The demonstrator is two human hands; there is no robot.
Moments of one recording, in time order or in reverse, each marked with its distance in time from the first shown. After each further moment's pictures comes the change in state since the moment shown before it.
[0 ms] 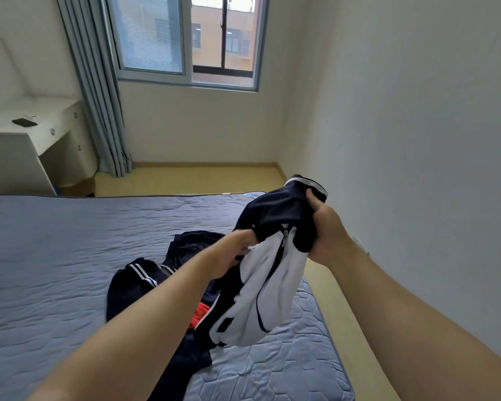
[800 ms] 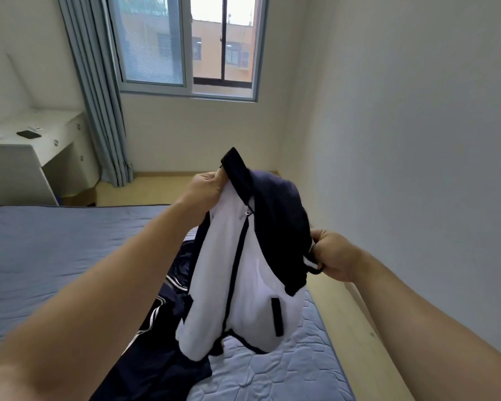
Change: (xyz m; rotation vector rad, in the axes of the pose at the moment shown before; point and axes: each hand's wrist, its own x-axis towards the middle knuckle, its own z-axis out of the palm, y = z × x) left_hand -0.022 0.103 -0.036 -0.003 0.305 0.501; right_hand -0.016 -0.004 -0.051 -0.788 -0.099 -0.029
